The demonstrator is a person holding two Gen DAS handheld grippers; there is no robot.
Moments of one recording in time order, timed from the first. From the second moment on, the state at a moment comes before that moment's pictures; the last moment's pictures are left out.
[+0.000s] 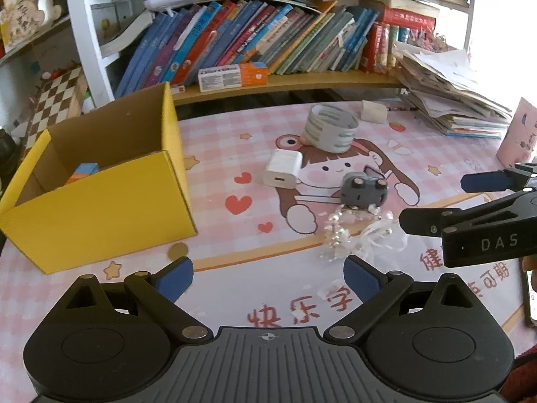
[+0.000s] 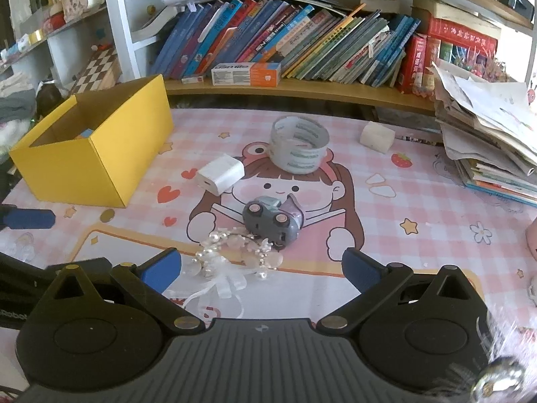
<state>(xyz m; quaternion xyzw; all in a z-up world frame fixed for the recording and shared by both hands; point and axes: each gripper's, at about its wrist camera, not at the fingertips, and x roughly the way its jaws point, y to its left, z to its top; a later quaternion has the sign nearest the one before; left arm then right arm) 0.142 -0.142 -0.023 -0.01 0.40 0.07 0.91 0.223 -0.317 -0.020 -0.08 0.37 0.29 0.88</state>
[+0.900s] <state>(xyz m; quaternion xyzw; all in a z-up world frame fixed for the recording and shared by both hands) 0.211 -0.189 -0.063 0.05 0.44 -0.08 0.89 0.283 -0.313 -0.044 -0.09 0.39 0.27 0.87</state>
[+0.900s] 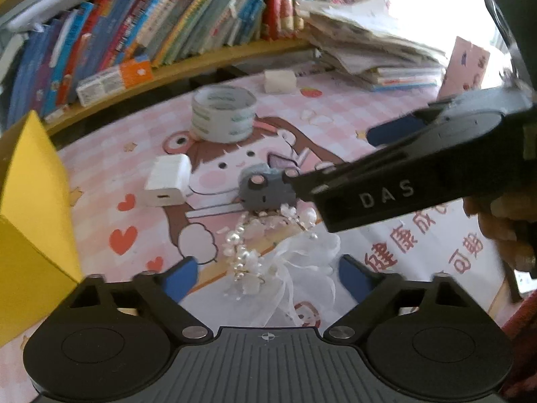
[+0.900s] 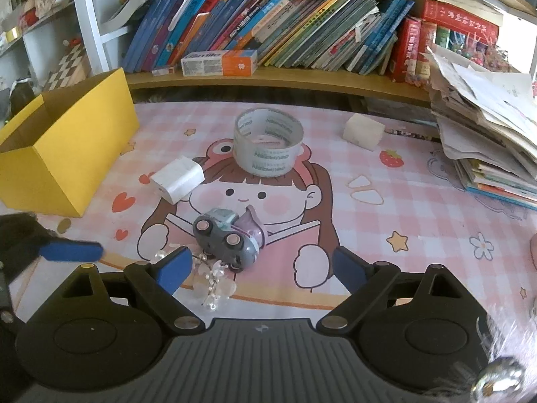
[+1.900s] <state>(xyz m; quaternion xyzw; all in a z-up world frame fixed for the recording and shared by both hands) 0.208 -0.118 -0.072 -0.06 0.47 0.01 0.88 0.327 -0.282 -0.068 -0.11 0.42 0.32 0.84</state>
